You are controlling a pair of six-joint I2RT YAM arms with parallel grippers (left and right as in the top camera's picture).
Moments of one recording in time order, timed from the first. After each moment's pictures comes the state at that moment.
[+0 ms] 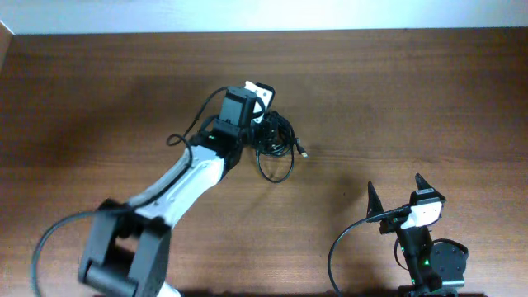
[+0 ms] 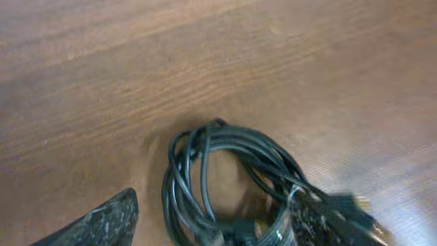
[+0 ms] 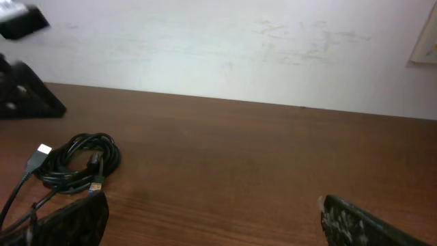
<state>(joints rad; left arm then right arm) -0.43 1.70 1.09 -0.15 0.02 -0.01 0.03 0.01 0.01 -0.06 -0.14 -0.03</state>
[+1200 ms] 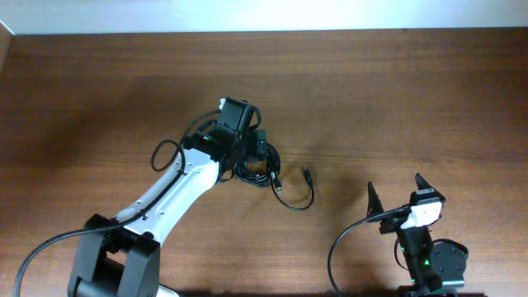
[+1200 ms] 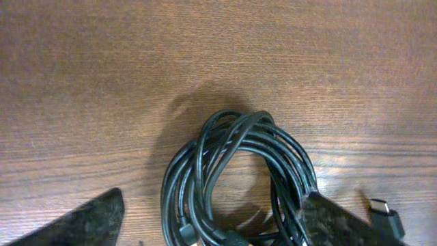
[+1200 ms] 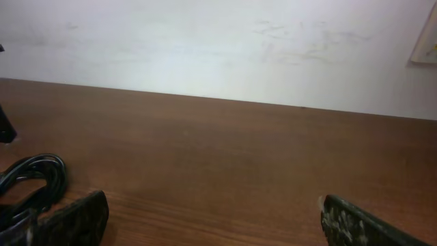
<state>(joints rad) -0.43 1.64 1.10 -0.52 -0.09 -0.37 0.03 0.01 0.01 -0.06 -0.14 -0.03</state>
